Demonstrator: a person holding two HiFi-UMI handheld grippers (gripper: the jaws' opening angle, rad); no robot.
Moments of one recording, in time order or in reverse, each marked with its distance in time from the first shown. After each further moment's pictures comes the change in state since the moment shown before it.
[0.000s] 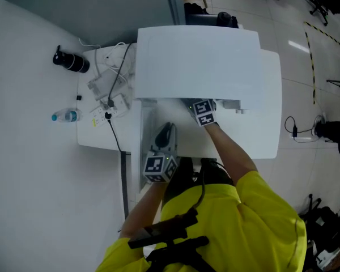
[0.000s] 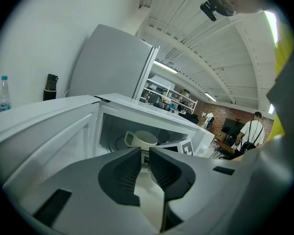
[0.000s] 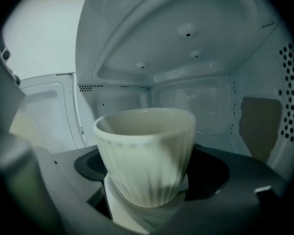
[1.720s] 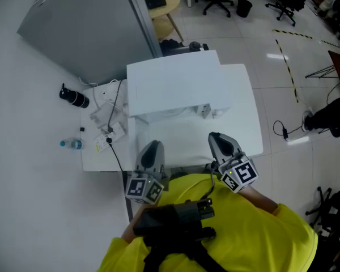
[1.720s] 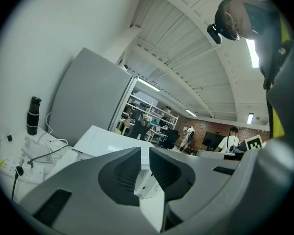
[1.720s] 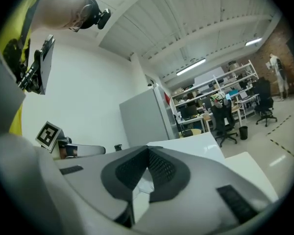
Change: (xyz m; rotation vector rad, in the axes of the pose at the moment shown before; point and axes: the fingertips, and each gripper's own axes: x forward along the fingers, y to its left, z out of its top) left arm -0.106 -0.085 0.117 0.016 -0.171 -0.230; right arm -0.352 0.047 0.174 0.231 -0.275 -0.049
